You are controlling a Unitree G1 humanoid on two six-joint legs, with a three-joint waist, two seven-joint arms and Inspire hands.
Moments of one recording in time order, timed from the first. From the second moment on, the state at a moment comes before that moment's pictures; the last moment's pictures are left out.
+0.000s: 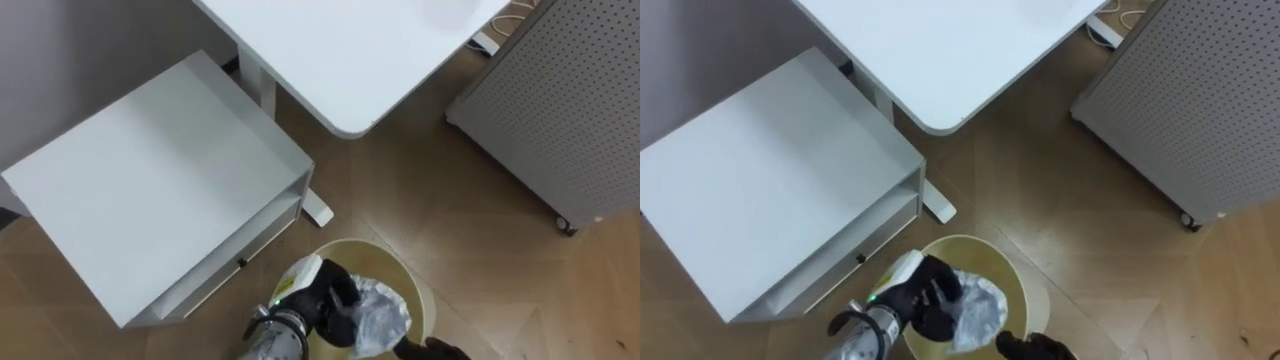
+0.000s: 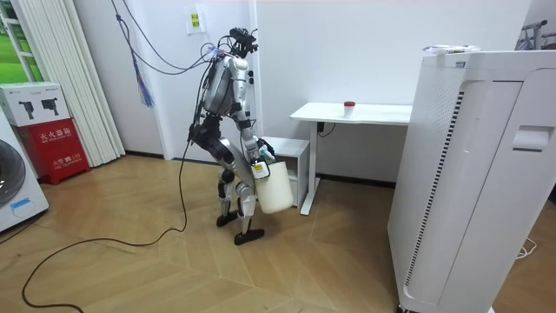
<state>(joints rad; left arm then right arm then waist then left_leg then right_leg) -0.55 0.01 -0.65 1.12 0.27 -0.17 0.24 -0.33 -0.18 0.49 1.24 1.06 -0.13 0.06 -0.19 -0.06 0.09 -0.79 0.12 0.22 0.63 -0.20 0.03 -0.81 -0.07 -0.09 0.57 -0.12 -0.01</state>
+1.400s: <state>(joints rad) -0.13 0.22 -0.47 0.72 0.51 -0.18 0.10 -0.09 -0.24 0.22 1.19 0.84 -0.07 0.22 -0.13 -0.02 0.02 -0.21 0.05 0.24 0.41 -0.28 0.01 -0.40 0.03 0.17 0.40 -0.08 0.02</state>
